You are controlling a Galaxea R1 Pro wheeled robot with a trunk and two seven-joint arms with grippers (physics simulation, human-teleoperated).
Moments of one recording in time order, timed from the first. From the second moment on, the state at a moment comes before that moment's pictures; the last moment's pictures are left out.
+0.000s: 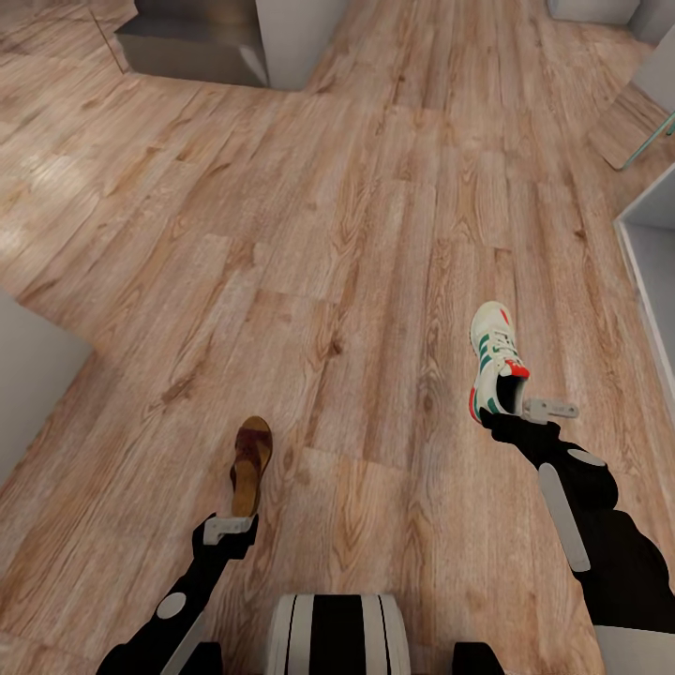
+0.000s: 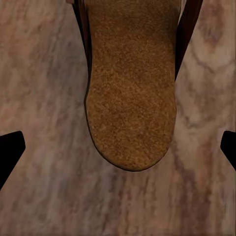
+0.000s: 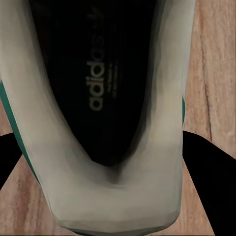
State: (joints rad) left arm -0.39 0.08 -0.22 -0.68 0.23 -0.29 0.02; right arm -0.50 -0.16 -0.11 -1.51 -0.22 0.65 -0.10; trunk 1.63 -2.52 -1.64
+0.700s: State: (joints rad) left arm -0.40 0.08 -0.22 -0.69 0.22 -0.29 0.02; right arm -0.50 -0.16 -0.10 -1.51 -0.22 0.65 -0.10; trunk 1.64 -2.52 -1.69
